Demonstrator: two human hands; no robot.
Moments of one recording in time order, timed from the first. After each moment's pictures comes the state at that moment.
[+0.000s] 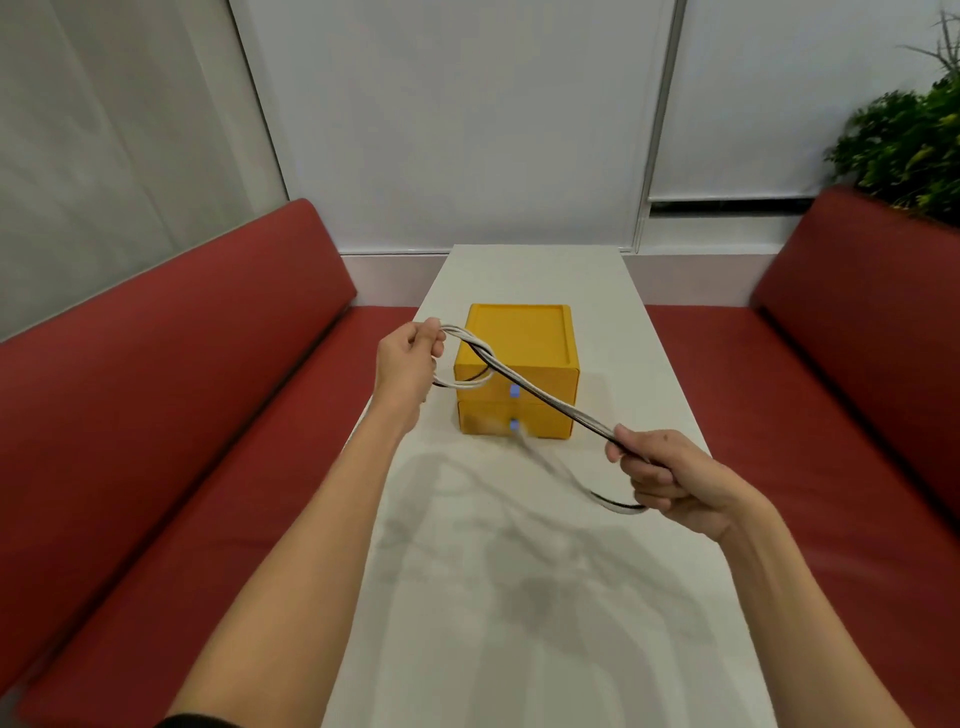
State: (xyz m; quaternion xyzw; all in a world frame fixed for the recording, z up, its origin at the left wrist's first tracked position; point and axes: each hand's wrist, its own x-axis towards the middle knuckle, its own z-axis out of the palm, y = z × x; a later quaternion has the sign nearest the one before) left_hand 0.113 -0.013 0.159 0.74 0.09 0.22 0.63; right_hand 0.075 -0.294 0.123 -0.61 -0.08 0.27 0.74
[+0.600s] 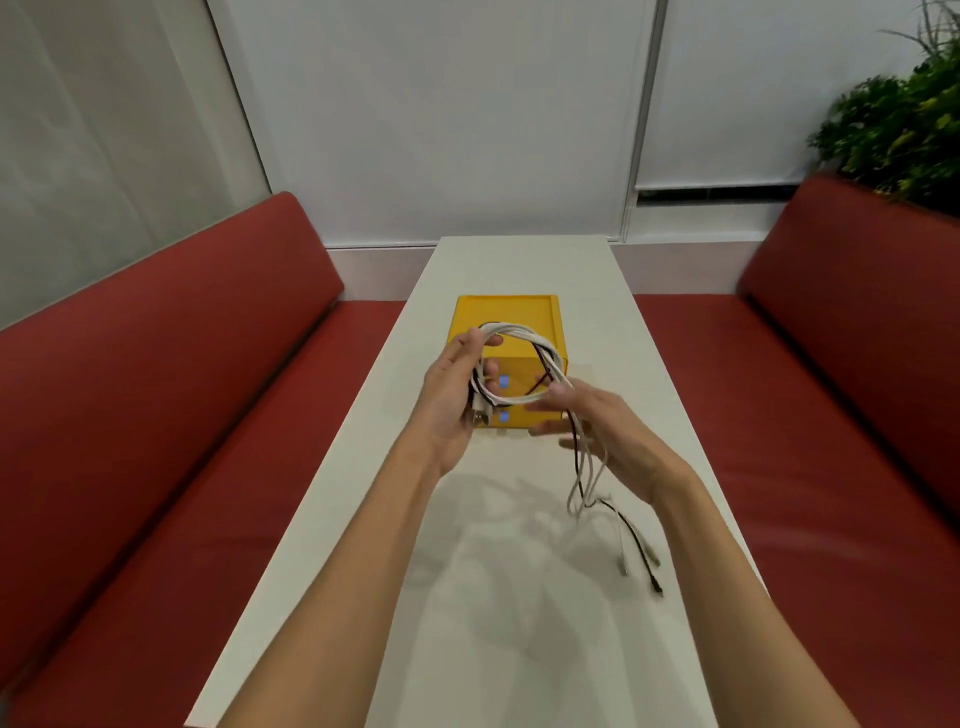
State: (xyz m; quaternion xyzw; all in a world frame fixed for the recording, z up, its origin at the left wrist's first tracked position) left_hand 0.067 -0.075 0.163 0.58 0.02 0.03 0.82; right_hand 0.078 -0.251 0.136 -0.72 -0.15 0.16 0.65
